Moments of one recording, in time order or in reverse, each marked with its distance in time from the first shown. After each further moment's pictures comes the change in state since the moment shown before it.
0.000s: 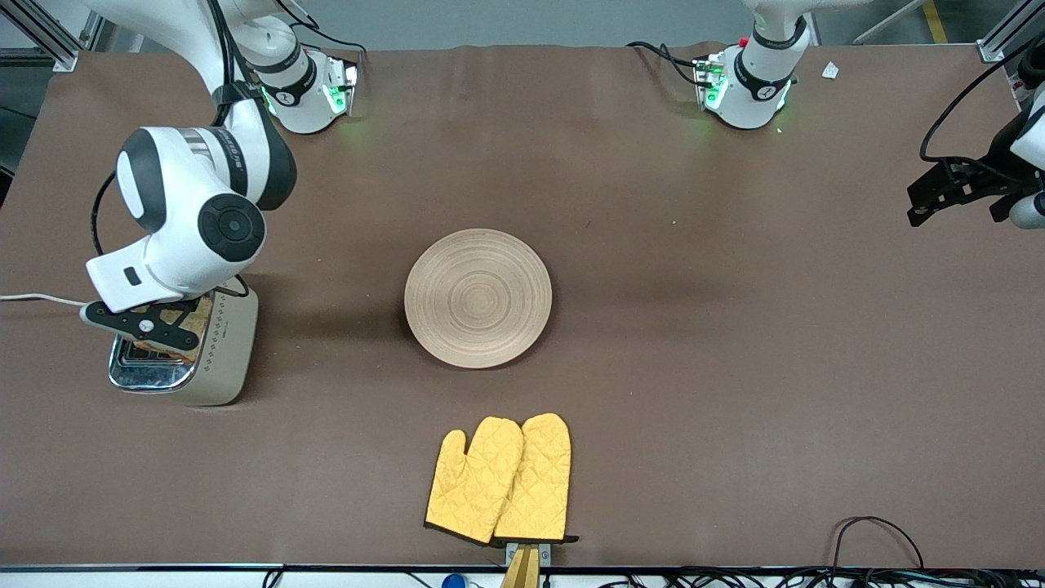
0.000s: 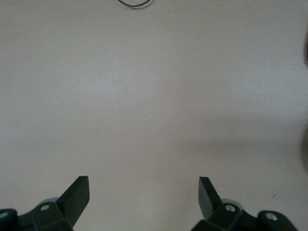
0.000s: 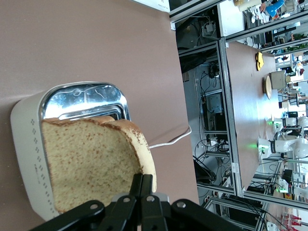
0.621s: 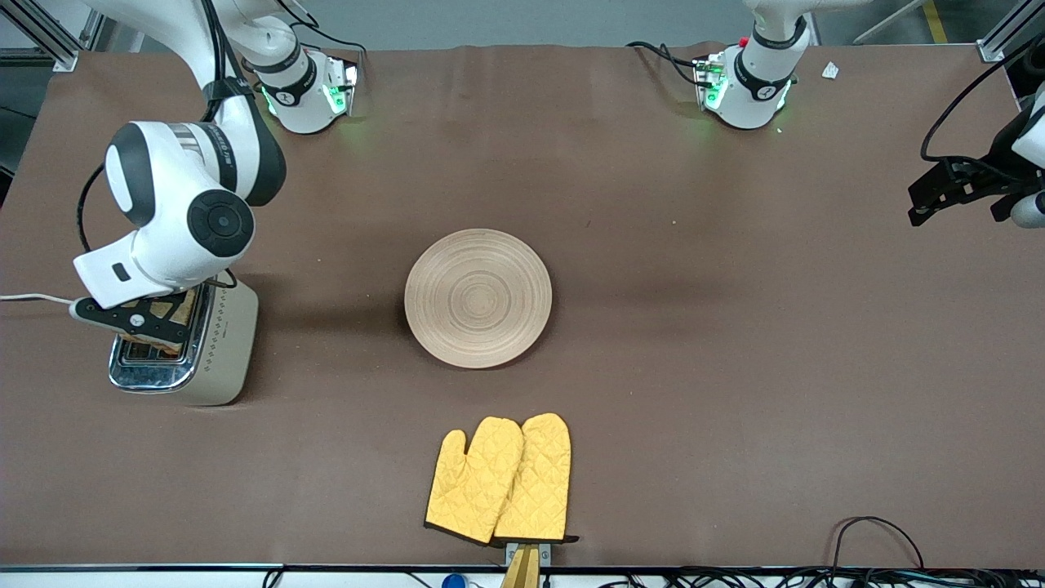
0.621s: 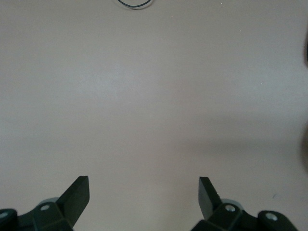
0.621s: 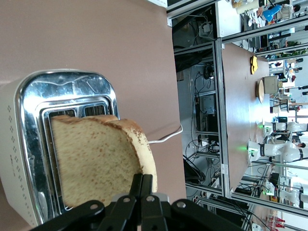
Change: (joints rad) left arm 0.001 0.000 0.000 0.002 0.000 -0.001 0.000; right arm 0.000 -0.035 -0.015 -0.064 -0.024 0.003 -0.039
